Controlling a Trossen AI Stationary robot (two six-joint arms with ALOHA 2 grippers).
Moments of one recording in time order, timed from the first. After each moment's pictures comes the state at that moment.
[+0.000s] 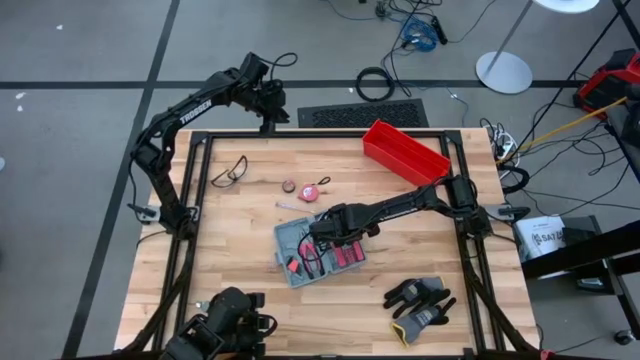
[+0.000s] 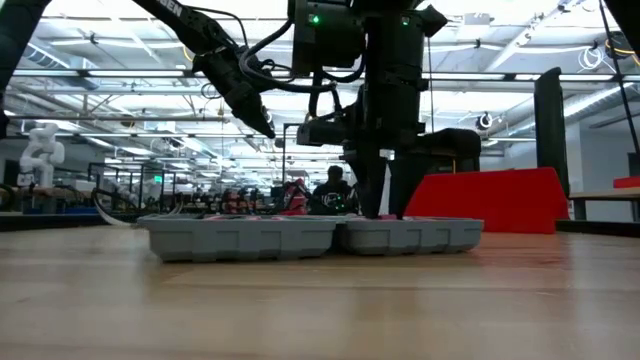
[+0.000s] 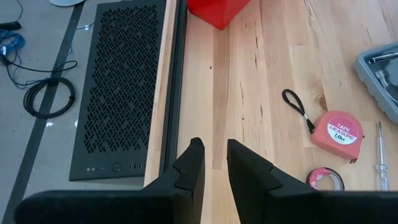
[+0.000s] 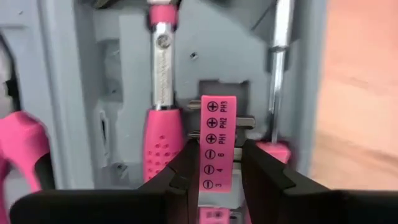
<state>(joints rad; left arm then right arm) 0.94 1.78 1.60 -0.82 0.55 0.80 0.11 2.09 1.56 -0.97 0.13 1.38</state>
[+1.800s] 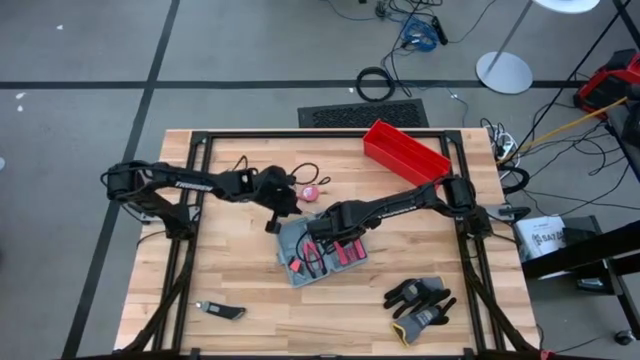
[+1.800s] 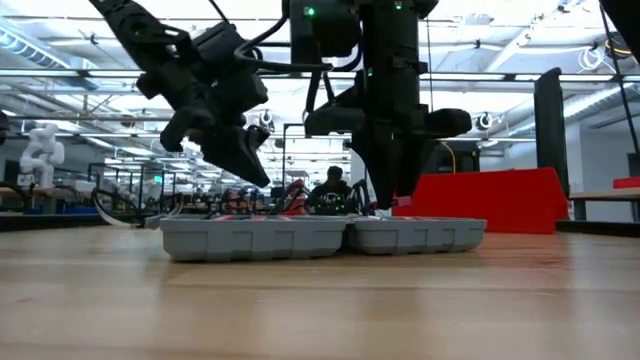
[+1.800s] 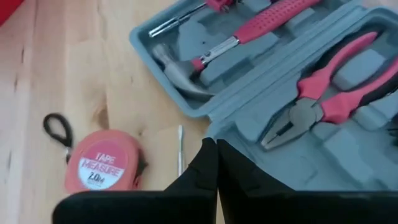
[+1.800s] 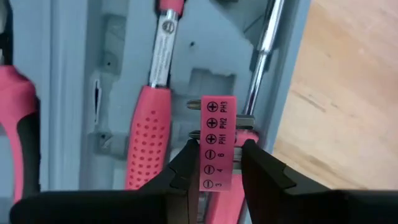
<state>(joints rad) 0.24 1.47 0.70 -0.05 0.30 0.48 0.11 2.11 1.66 -1.15 0.13 1.16</state>
